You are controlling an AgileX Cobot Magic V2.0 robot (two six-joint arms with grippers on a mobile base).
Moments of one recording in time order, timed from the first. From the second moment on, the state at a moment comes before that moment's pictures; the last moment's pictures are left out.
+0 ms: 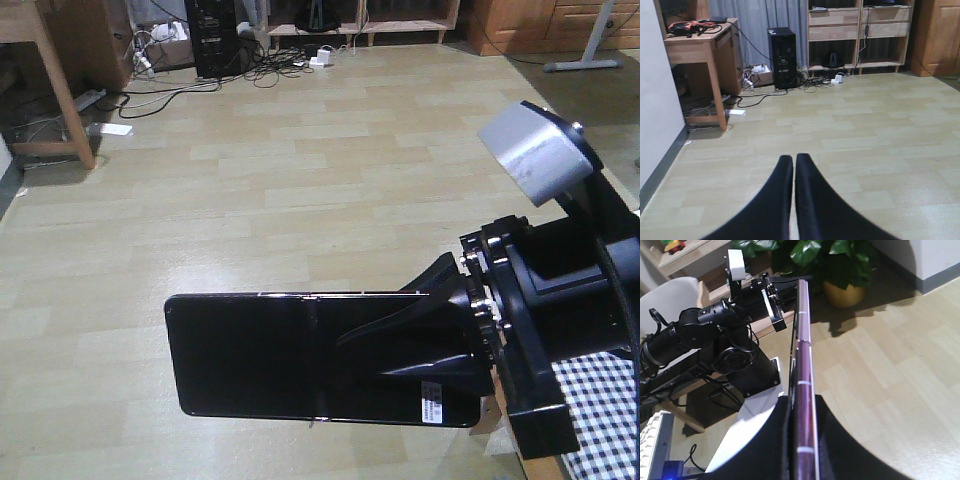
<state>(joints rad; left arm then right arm) 0.06 -0.02 0.03 -0.04 0.19 0.06 0.33 1.15 -1.02 1.13 1.22 -1.03</state>
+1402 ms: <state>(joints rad) 0.06 -0.02 0.03 -0.04 0.19 0.06 0.33 1.14 -1.02 1.13 1.23 -1.03</state>
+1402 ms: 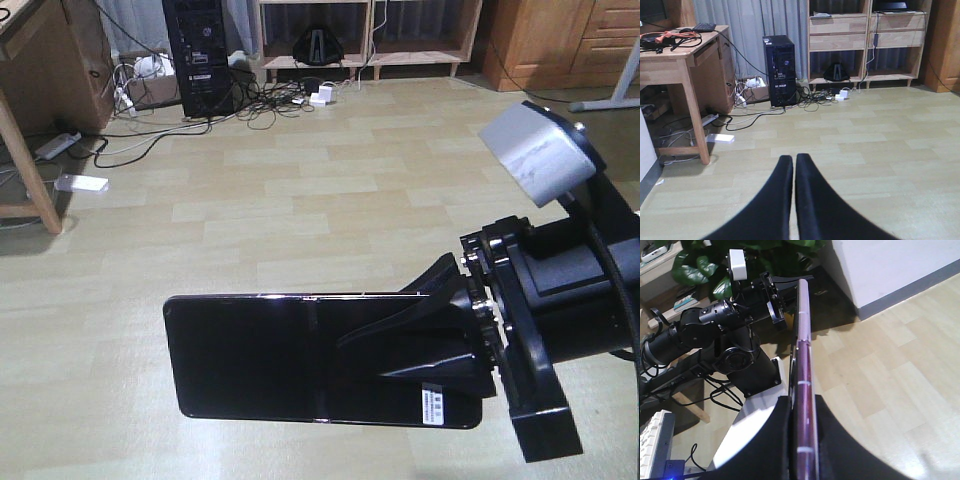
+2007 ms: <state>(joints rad) 0.06 -0.02 0.03 -0.04 0.19 0.06 0.33 1.14 -1.02 1.13 1.23 -1.03</state>
